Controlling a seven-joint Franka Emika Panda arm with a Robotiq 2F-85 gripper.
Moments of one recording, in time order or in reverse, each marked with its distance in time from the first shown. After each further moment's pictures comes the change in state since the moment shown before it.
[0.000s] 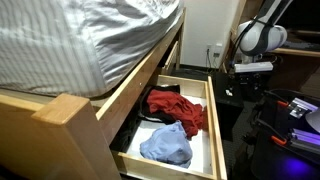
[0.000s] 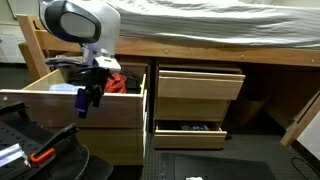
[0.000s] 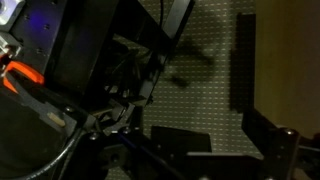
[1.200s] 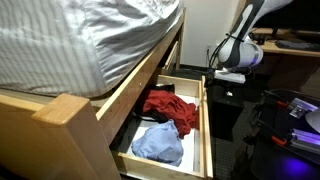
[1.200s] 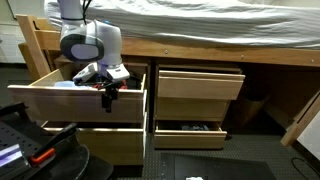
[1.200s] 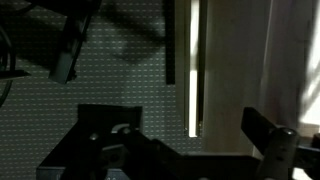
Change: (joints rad) arm -0.187 0.281 0.304 0.192 0.265 0.416 -0.218
